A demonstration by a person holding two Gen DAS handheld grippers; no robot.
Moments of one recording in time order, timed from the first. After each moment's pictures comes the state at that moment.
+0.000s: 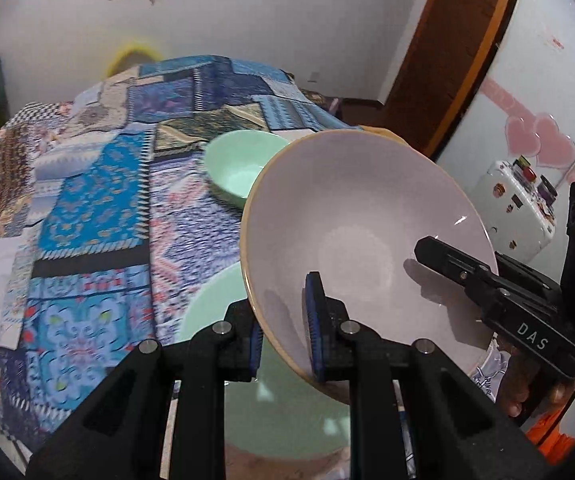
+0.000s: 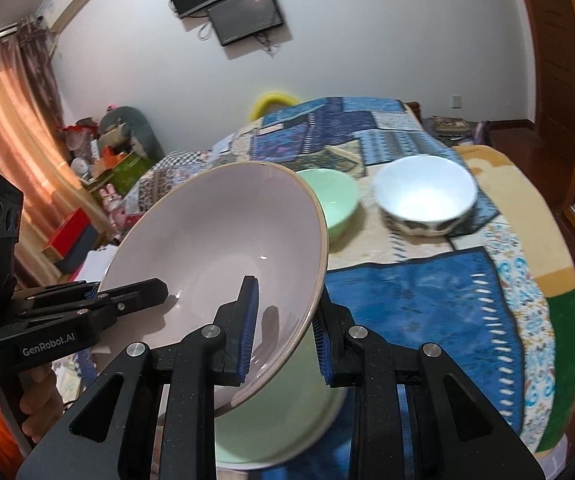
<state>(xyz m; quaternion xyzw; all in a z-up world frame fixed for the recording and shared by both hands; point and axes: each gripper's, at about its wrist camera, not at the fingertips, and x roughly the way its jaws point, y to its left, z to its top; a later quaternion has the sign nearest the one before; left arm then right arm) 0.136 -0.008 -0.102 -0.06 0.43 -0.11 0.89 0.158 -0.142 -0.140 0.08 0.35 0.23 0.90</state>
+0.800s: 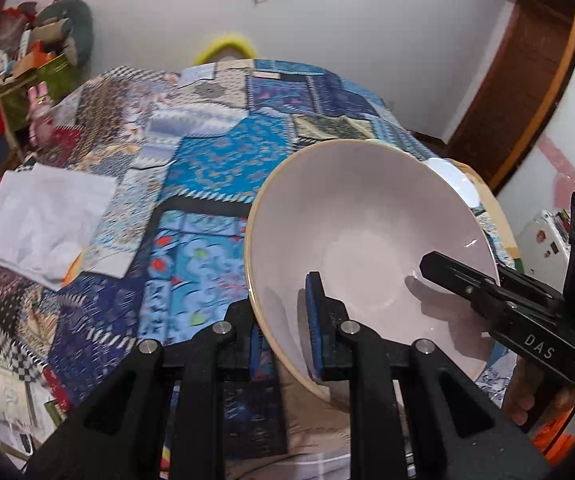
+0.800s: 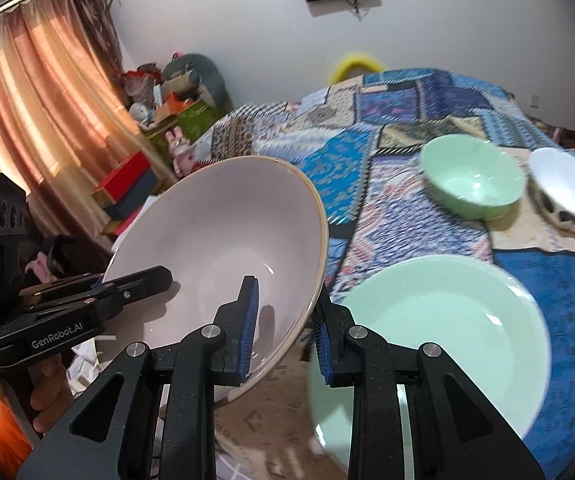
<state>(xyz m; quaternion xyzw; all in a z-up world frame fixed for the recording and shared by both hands) 0.049 0.145 -0.116 -0.13 0.42 0.01 0.90 0.141 0.001 -0.166 0.03 0.39 0.34 0.85</state>
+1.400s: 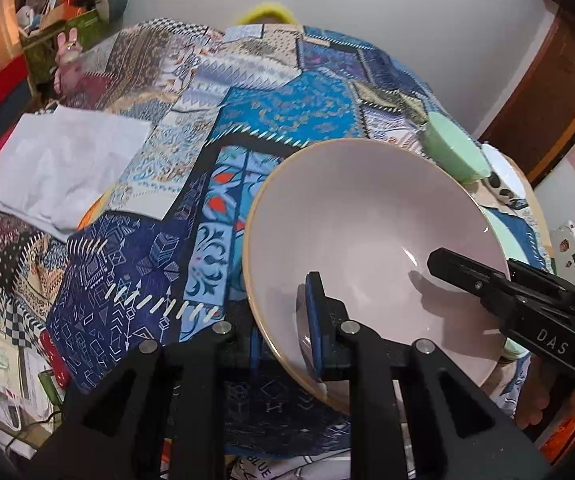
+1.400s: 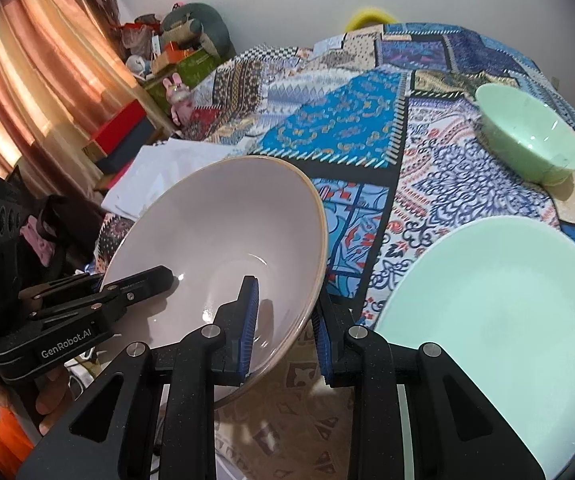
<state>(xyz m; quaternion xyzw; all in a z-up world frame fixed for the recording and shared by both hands) 0.043 0.196 -0.188 -0.16 0.46 0.05 0.87 0.147 0.055 -0.213 -0.01 0.46 0.35 0.82</state>
